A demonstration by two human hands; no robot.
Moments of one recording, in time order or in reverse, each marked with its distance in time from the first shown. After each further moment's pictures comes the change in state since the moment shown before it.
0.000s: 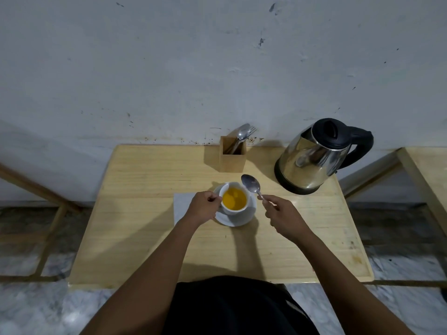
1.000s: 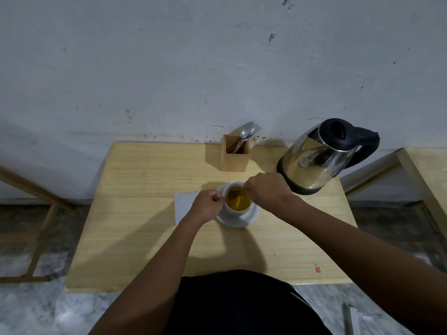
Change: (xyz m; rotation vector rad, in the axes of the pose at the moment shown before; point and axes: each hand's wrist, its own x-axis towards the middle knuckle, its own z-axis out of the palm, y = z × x) left_hand 0.008 -0.002 -0.004 -0.010 -0.069 0.009; right_hand 0.045 -0.079 0.020 -1.389 -0.038 -0.464
